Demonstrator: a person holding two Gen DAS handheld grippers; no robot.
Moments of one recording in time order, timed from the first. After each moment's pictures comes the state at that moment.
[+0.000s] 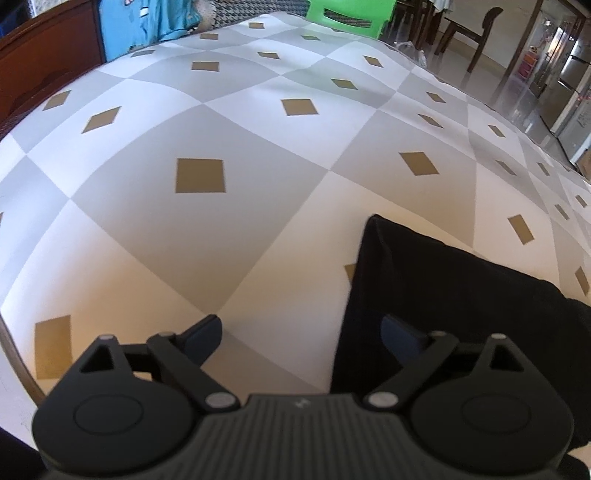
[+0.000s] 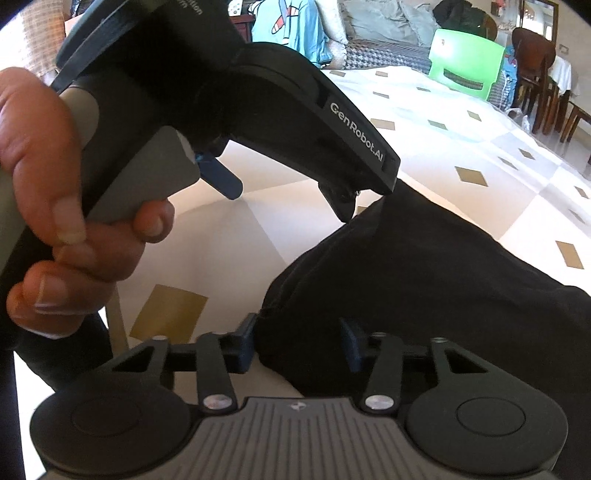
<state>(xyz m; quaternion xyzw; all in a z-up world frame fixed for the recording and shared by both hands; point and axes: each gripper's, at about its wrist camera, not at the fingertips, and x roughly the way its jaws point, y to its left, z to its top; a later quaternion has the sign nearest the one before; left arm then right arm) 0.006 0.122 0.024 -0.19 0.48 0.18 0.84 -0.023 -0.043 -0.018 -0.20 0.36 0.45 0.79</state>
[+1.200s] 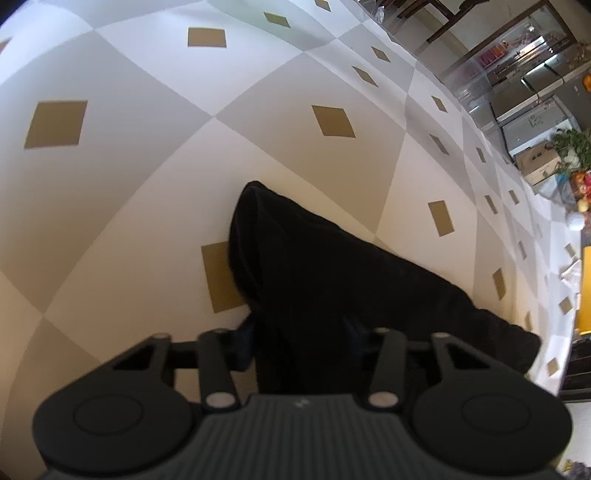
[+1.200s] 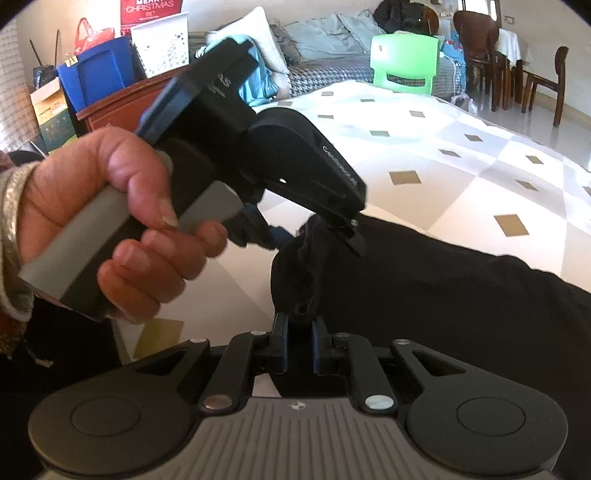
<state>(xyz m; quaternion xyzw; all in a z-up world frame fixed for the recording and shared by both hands) 0.071 0.105 0.004 -0.31 0.53 0.05 0.79 -0.012 -0.096 0.017 -0.11 0.37 0.42 0.82</state>
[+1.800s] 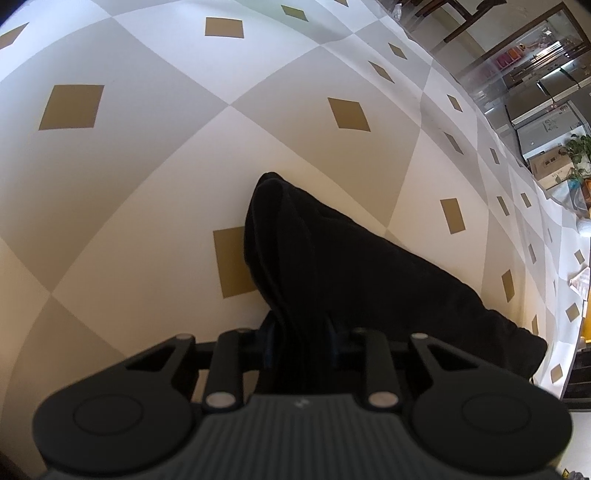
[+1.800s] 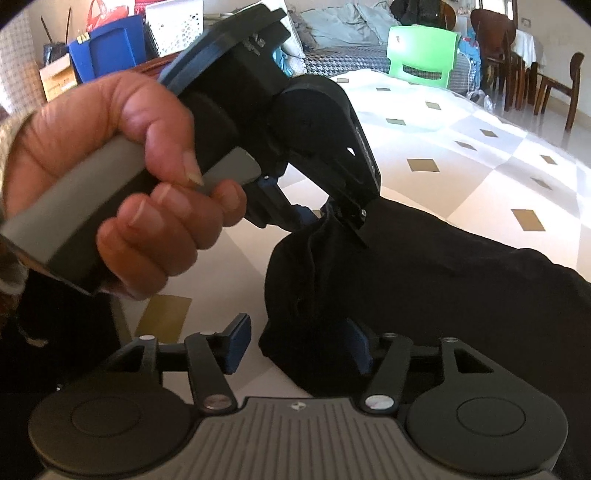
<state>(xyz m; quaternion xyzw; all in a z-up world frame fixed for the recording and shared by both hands) 0.068 0.108 0.003 -0.33 0.54 0.07 0.77 -0.019 -0.083 0.004 -0.14 0.37 0.43 0.81</state>
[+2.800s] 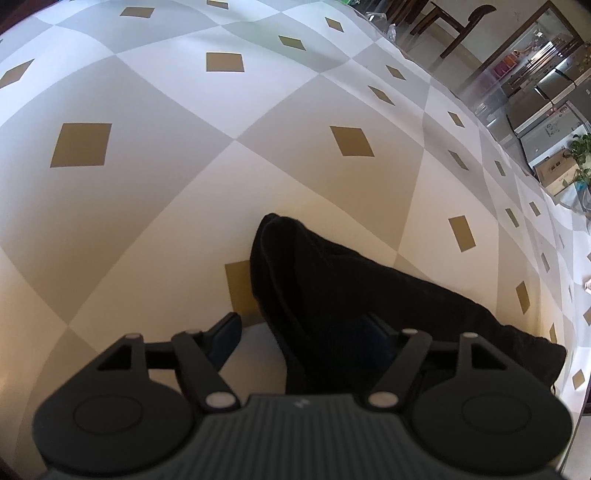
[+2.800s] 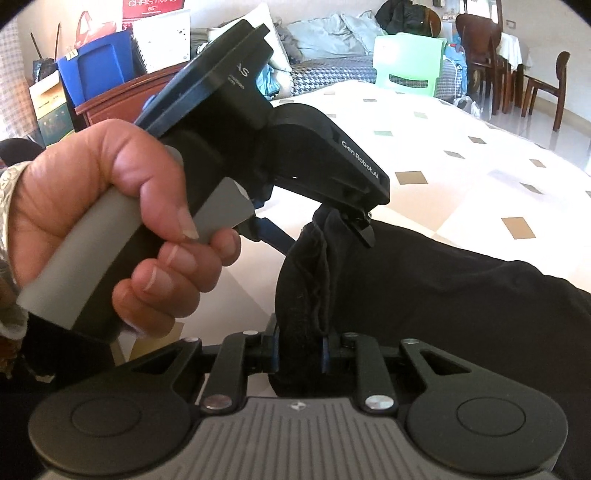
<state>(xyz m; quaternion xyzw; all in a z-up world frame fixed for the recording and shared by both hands) 0.069 0.104 0.008 -0.28 0.51 0.09 0.81 0.002 -0.093 0.012 -0.12 0.36 0.42 0.83</state>
